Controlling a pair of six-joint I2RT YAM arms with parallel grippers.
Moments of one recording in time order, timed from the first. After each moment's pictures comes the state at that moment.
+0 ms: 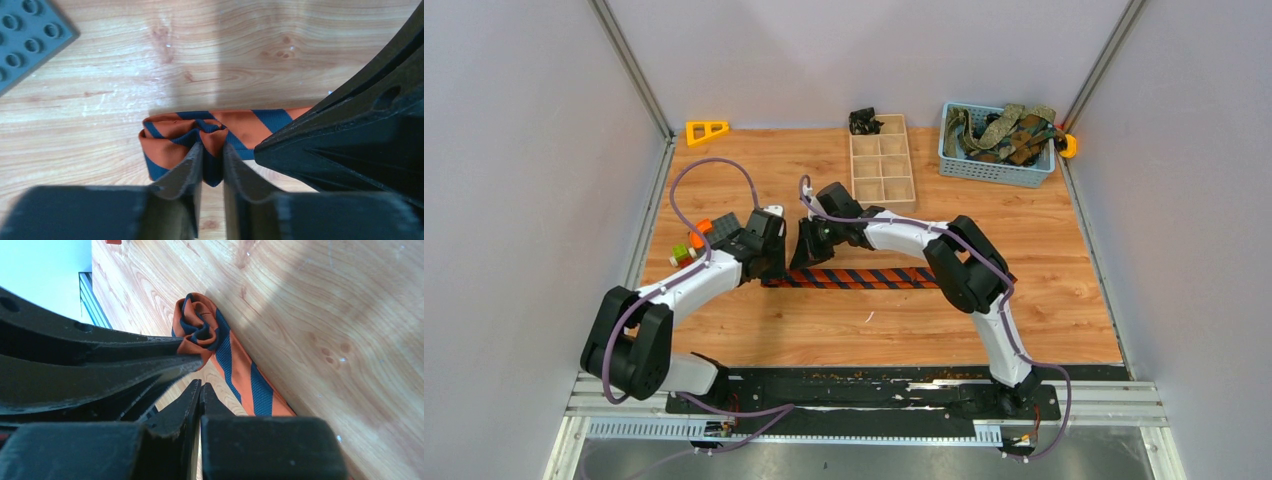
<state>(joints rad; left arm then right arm) -0.43 1.37 0.75 -0.35 -0.12 -0.39 0.79 2.20 1.58 -0.14 -0.60 0.65</state>
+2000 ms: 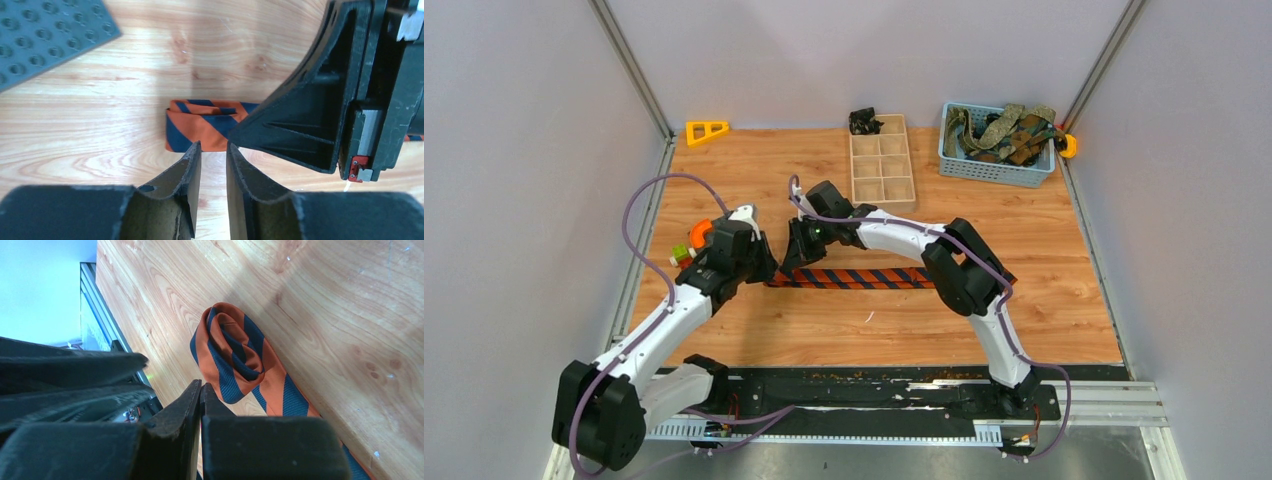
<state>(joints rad) -0.35 1.02 0.62 -0.34 -0.06 -0.49 0.83 2.21 1.66 -0.21 -0.59 0.63</state>
